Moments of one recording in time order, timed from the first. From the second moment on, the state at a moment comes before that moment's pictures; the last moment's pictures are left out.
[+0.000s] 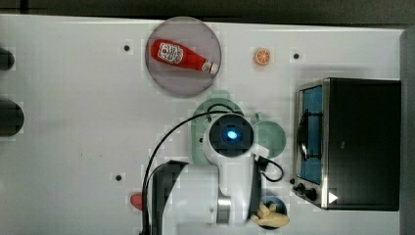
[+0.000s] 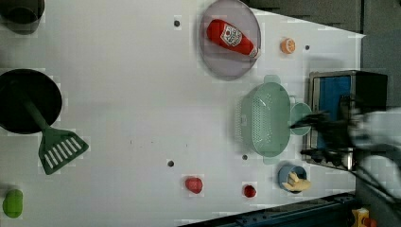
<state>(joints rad) -0.01 -0.06 -0.02 -2.43 -0.02 0.59 0.35</state>
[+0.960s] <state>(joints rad) 0.01 0.33 0.01 -2.46 -0.04 1.27 0.72</state>
